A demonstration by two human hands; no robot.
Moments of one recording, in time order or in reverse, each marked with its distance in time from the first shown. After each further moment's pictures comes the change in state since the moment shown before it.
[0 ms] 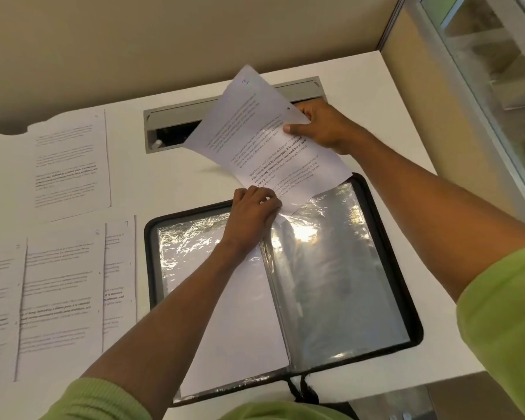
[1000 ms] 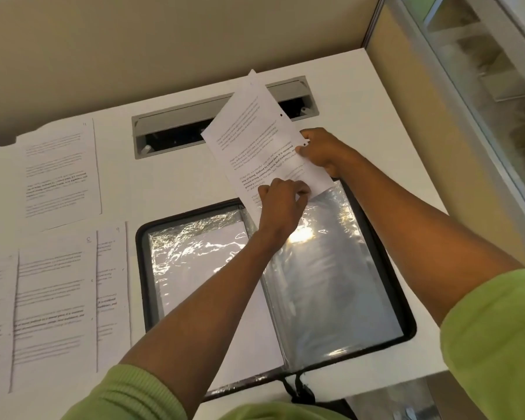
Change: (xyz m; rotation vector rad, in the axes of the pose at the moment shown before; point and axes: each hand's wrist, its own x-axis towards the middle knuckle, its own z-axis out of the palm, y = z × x) left_hand 0.056 0.075 0.030 -0.260 -0.133 -0.380; right_hand -0.010 0.048 0.016 0.101 0.125 0.313
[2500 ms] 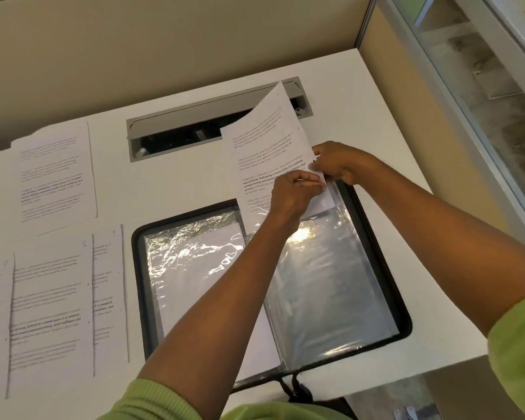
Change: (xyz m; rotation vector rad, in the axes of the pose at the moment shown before) left_hand 0.015 0.045 -0.002 -0.828 -0.077 -0.539; right_hand -0.033 0.015 -0.023 -0.007 -0.112 0.178
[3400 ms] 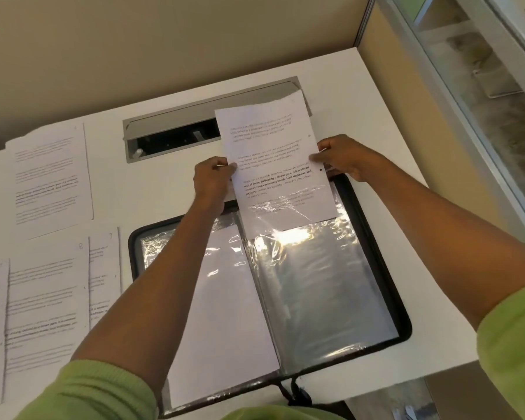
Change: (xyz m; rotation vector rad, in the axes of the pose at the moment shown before) left_hand 0.057 0.012 -0.132 0.110 0.328 0.015; right_hand 0.025 0.021 -0.023 0.186 0.034 -0.072
